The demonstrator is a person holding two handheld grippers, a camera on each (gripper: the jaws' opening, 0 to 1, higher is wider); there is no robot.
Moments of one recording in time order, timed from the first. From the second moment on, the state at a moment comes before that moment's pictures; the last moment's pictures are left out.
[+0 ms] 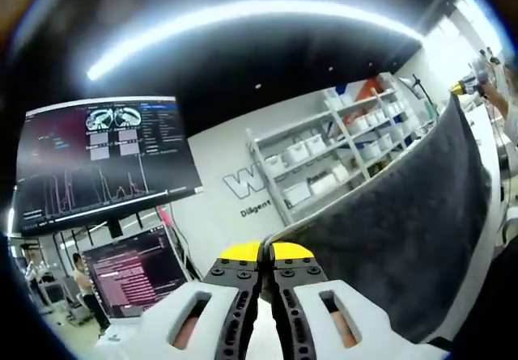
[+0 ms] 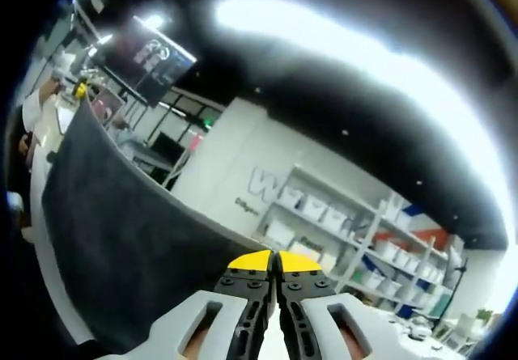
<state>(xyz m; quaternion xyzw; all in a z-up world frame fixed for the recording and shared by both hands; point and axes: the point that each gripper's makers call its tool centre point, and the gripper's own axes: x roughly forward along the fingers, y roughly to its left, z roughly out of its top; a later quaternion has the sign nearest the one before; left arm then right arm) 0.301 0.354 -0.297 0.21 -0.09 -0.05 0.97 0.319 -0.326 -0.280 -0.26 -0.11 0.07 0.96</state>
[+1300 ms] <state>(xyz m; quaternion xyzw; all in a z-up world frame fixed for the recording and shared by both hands) 0.377 0.350 -0.353 0.23 -0.02 -0.06 0.97 0.407 -0.328 -0.346 -0.25 -0.03 0.09 0.96</state>
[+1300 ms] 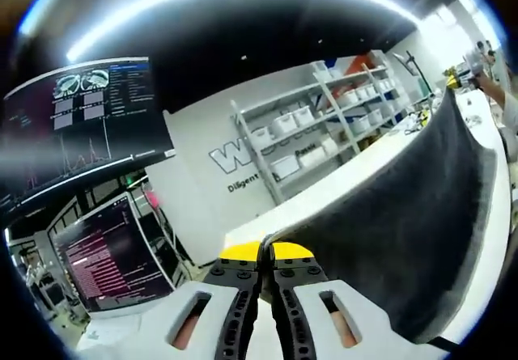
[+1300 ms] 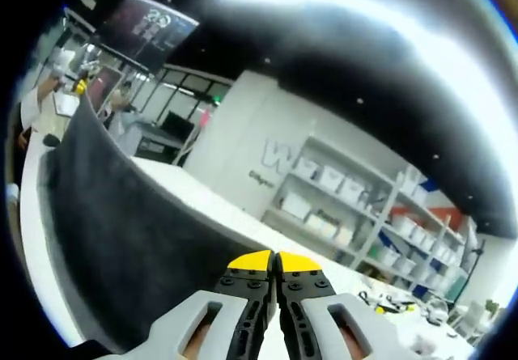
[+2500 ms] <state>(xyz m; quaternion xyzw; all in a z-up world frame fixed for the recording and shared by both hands) 0.428 0.361 -0.395 0.24 0.03 -0.07 0.97 0.462 -0.315 -0.381 -0.28 0.01 0.11 0.96</state>
